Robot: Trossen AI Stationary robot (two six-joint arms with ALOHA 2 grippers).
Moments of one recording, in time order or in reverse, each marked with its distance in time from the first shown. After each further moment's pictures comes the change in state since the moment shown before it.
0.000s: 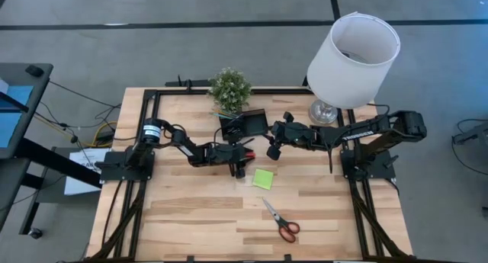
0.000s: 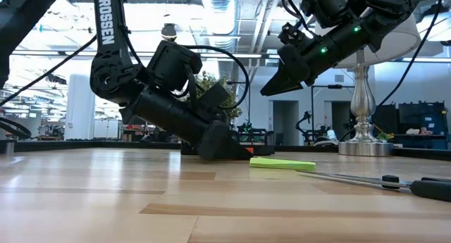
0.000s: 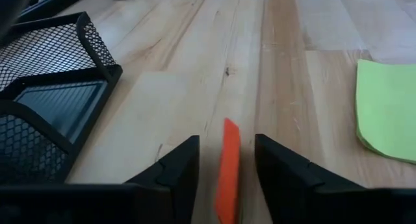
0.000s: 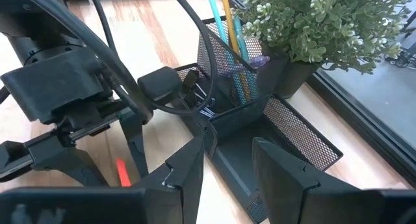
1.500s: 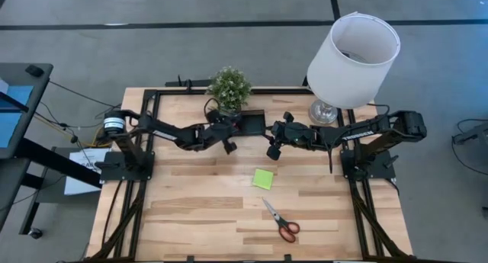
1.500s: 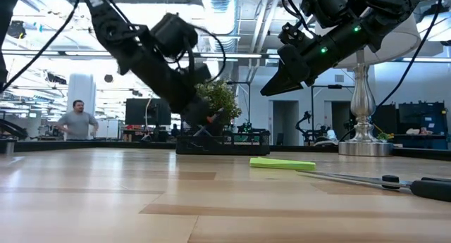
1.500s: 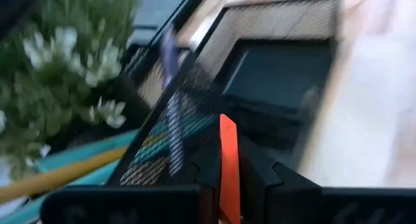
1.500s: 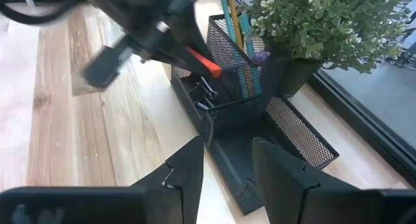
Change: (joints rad) left arm 0.125 -0.409 -0.001 -0.548 -0.338 0.035; right arm 0.000 0.000 0.000 0.000 0.000 0.000
